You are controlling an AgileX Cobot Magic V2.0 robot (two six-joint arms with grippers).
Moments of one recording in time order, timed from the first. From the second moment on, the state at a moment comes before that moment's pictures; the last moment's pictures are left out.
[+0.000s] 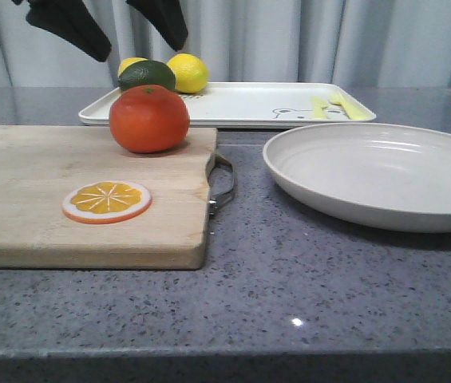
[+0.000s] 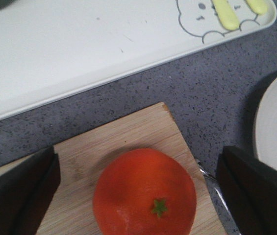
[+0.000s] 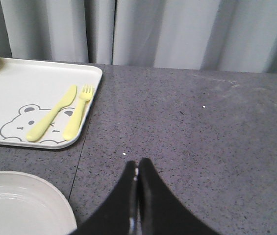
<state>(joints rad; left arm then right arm) -0.47 1.64 -1.43 -0.23 0.73 0.00 0.00 0.75 -0.54 0.04 0.05 -0.03</state>
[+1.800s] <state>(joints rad) -0.70 1.78 -1.65 -0.39 0.85 0.10 0.00 0.75 -0.54 0.04 0.06 -0.03</state>
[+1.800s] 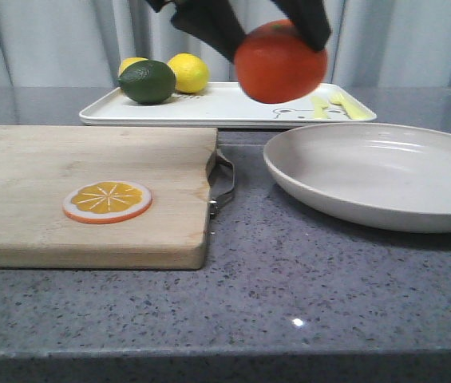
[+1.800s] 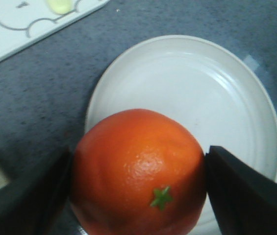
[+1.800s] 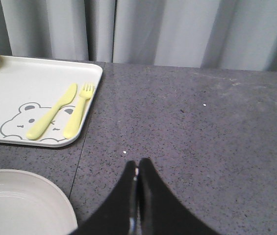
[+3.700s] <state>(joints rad) -0.74 1.80 -1.90 -0.38 0.96 0.13 0.00 0.75 -0.54 0.04 0.08 -0.03</state>
